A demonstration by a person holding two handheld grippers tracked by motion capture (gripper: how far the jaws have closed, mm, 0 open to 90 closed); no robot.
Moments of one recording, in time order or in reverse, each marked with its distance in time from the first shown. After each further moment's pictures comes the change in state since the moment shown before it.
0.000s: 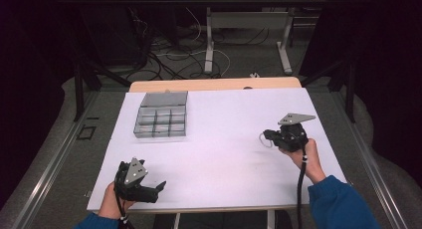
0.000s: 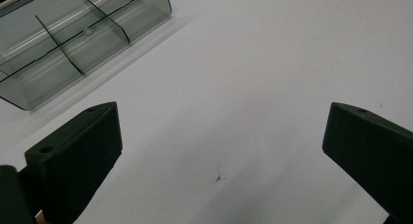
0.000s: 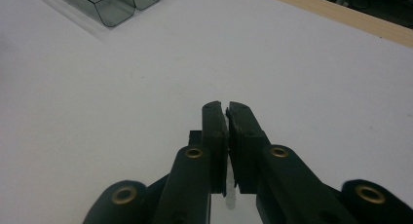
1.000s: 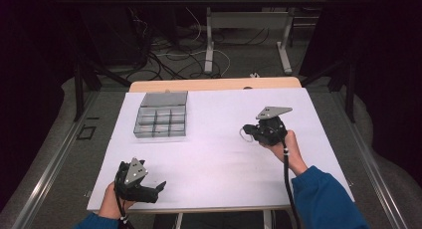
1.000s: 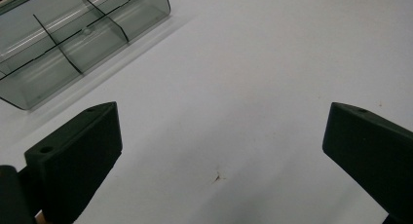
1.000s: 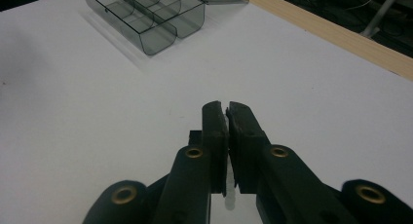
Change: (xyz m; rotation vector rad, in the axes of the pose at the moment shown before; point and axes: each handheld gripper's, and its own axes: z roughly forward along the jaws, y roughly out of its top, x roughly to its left) left arm 0.000 0.000 0.000 0.008 -0.006 0.003; right arm 0.033 0.040 0.030 -0.020 0.082 -0.082
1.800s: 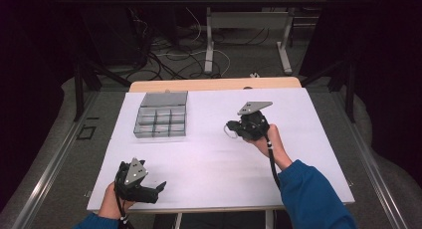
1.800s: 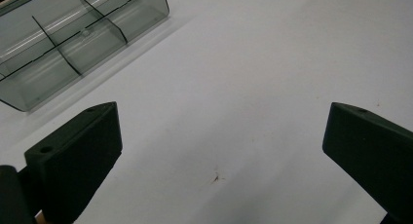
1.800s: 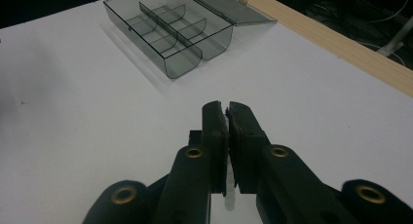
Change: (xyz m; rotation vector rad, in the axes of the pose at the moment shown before) left arm -0.001 0.000 0.000 -0.009 0.003 0.002; right arm 0.019 0.029 0.033 -0.006 0.055 -0.043
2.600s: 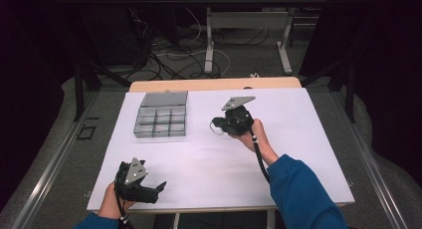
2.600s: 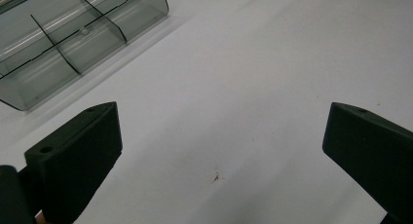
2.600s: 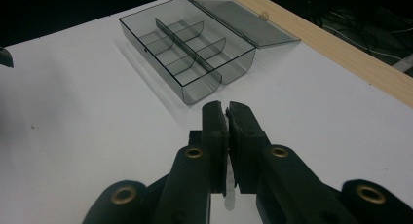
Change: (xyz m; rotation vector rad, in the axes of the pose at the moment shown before) left arm 0.001 0.000 0.000 0.010 -0.006 0.002; right arm 0.012 0.025 0.032 -0.011 0.043 -0.017
